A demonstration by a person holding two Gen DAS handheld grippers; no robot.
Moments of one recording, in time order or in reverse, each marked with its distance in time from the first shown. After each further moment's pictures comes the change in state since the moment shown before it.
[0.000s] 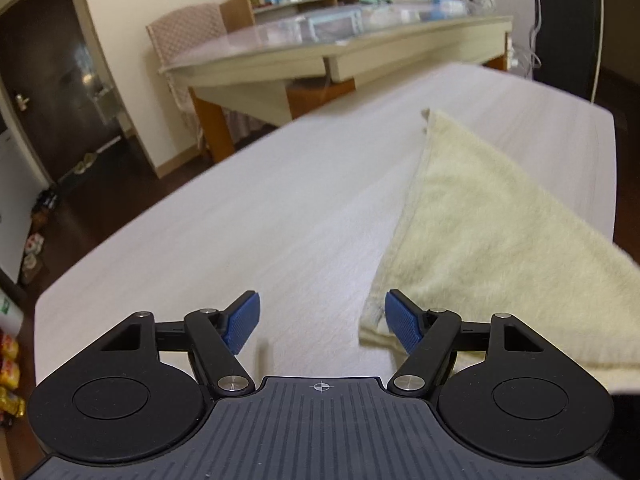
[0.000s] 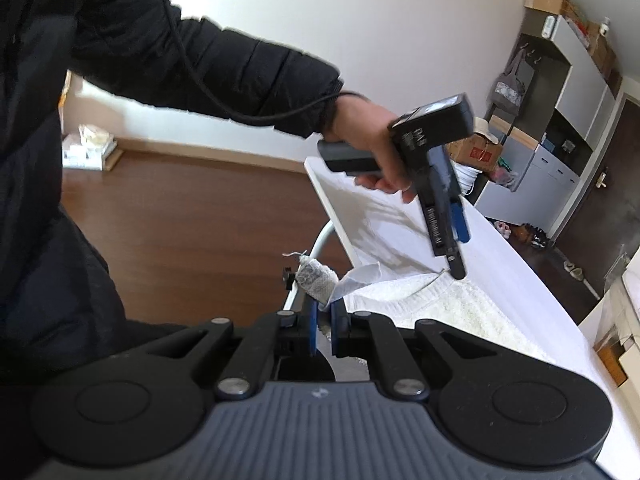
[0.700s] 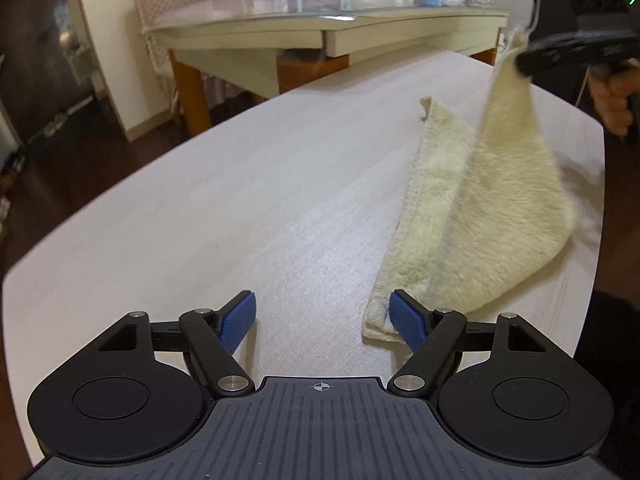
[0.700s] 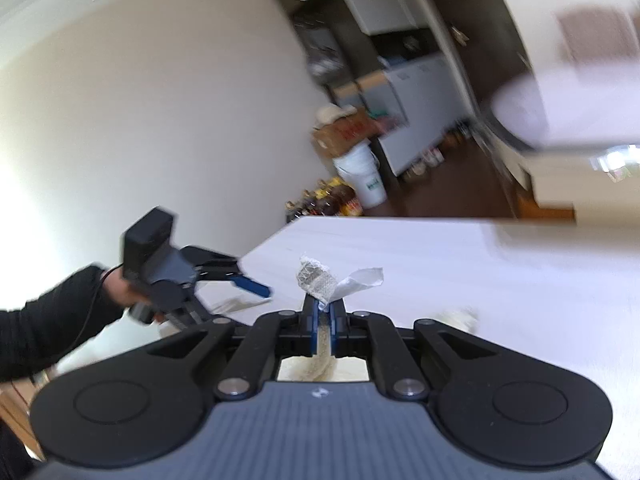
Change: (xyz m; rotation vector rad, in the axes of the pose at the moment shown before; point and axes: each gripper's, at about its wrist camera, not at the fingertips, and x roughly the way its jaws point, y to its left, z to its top) left arm 0.014 0.032 0.012 -0.116 0.099 -0.136; right arm -0.010 -0.266 -0.111 0.886 -0.171 0.007
